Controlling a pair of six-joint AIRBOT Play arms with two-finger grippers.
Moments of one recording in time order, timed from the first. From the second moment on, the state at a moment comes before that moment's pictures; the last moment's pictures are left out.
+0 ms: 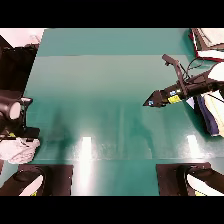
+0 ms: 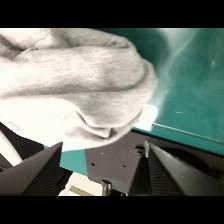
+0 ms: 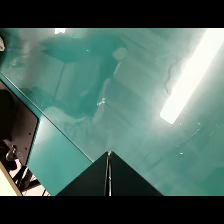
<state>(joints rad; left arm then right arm) -0.15 -0.86 0.74 1.93 -1.66 -1.78 0.17 -1.11 1.15 -0.83 1.42 1.39</state>
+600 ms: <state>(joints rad) -0.15 -0.85 0.63 2.01 -1.54 -1.89 0.17 -1.11 1.15 -0.83 1.44 1.39</state>
